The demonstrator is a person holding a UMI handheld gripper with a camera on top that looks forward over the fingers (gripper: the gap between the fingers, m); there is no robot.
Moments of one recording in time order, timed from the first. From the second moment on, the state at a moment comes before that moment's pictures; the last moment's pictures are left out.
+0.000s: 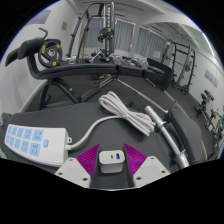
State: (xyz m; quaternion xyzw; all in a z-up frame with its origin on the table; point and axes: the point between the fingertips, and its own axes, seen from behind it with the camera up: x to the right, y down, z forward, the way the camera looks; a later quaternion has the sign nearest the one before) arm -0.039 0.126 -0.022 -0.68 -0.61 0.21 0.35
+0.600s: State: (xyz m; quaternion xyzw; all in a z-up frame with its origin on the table) arm 0.270 0.006 0.205 -0.66 -0.56 0.31 0.40
